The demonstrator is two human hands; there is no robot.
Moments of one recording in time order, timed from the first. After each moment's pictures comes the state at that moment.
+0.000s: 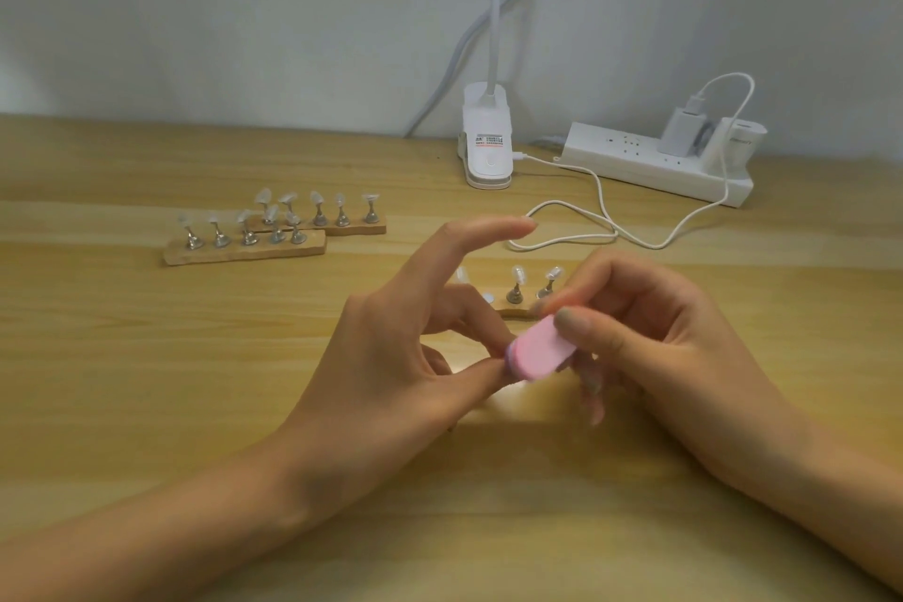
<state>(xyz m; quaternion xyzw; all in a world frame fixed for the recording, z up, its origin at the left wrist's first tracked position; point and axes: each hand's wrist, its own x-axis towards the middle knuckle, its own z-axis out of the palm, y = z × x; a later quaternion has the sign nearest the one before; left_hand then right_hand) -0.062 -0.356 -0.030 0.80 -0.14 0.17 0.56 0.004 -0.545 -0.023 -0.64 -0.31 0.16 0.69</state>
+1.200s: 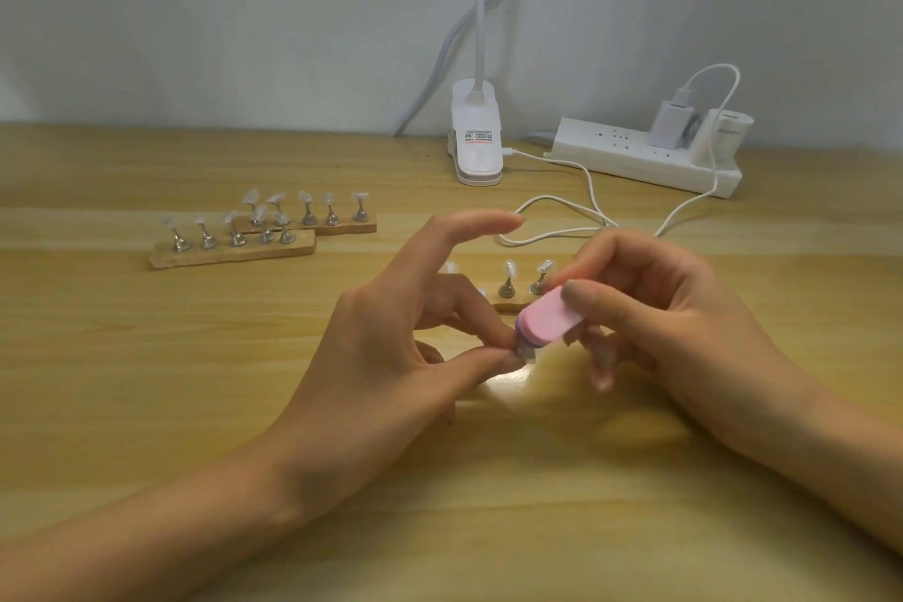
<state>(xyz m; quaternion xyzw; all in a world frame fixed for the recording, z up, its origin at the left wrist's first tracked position) -0.059 -0.356 -0.032 0.79 -0.14 0.15 0.57 0.007 -0.548 -0.022 -0.65 -0.30 0.15 0.68</state>
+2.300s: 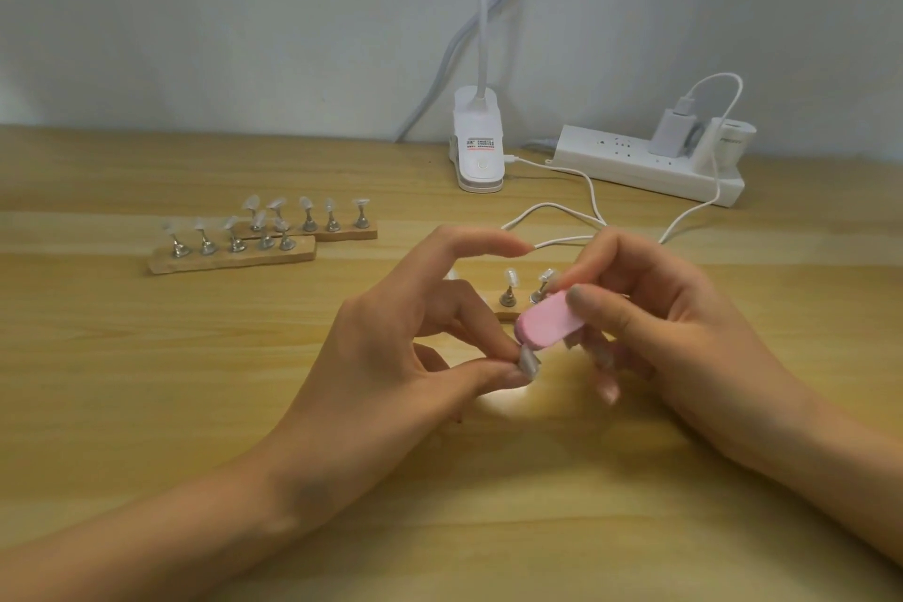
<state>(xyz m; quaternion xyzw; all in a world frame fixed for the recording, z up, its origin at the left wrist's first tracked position) -0.058 -0.355 -0.032 0.78 -0.14 0.14 0.59 0.011 -0.548 -0.024 -0.65 -0.30 0.16 0.68</state>
